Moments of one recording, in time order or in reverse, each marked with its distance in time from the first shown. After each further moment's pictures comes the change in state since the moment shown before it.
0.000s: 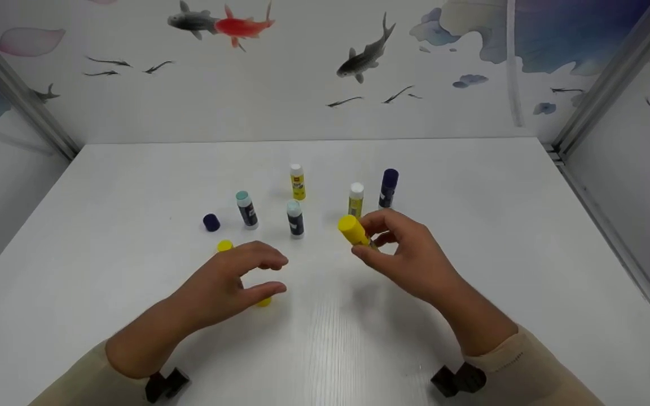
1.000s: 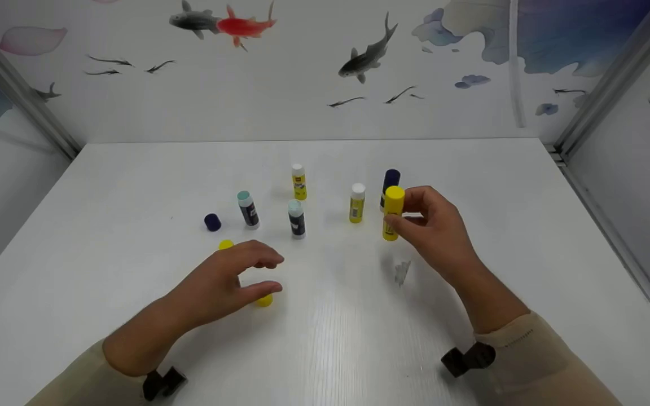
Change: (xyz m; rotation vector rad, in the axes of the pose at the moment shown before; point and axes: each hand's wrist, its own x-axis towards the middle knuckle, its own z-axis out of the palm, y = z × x) left_hand -0.003 -0.008 -0.003 0.021 -0.007 -0.045; right_hand 0.021 0.040 -0.021 0.066 0.130 0.237
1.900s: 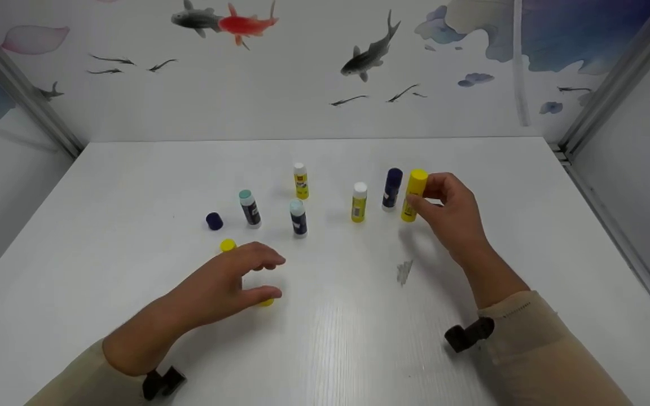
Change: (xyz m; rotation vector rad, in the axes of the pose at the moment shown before) left_hand 0.000 -0.005 0.002 0.025 -0.098 -0.079; right_hand 0.035 0.030 -0.010 0.013 0.086 0.139
